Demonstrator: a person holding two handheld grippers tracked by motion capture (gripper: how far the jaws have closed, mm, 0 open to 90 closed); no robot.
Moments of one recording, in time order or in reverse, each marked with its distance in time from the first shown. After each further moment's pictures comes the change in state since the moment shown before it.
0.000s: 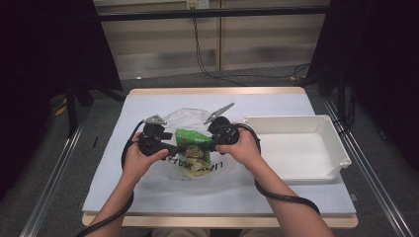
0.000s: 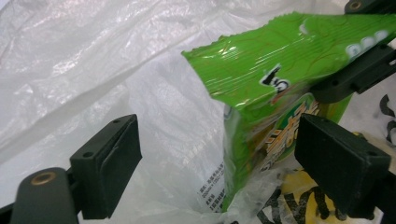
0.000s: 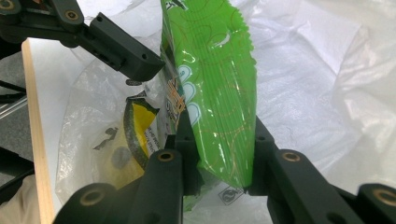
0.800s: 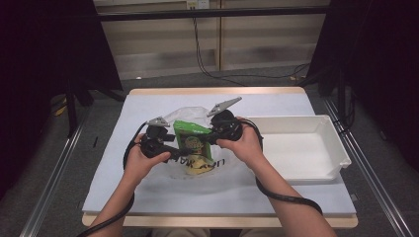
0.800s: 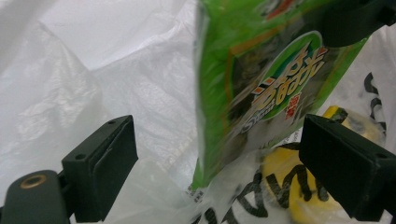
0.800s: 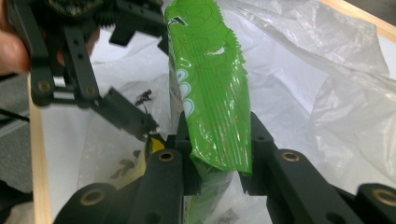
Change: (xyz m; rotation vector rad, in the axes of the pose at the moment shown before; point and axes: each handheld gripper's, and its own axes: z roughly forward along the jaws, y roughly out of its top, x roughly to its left) left arm -0.009 0.001 0.003 0.004 -0.044 0.026; right arm 0.005 0.012 -0.023 -0.138 -0.050 -0.024
